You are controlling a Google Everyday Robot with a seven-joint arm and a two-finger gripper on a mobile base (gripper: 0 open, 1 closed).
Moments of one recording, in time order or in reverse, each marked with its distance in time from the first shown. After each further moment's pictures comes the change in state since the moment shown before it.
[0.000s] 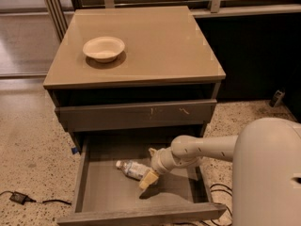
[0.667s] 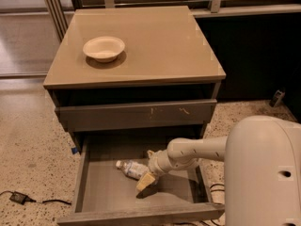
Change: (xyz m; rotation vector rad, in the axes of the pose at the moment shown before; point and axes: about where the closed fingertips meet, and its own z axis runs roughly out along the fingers) arm 0.007 0.002 0.020 0.008 0.017 0.034
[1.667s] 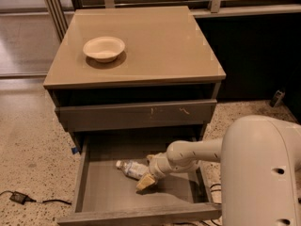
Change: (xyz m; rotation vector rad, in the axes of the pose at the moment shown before) arm 0.011 0.002 0.010 0.009 0.018 0.025
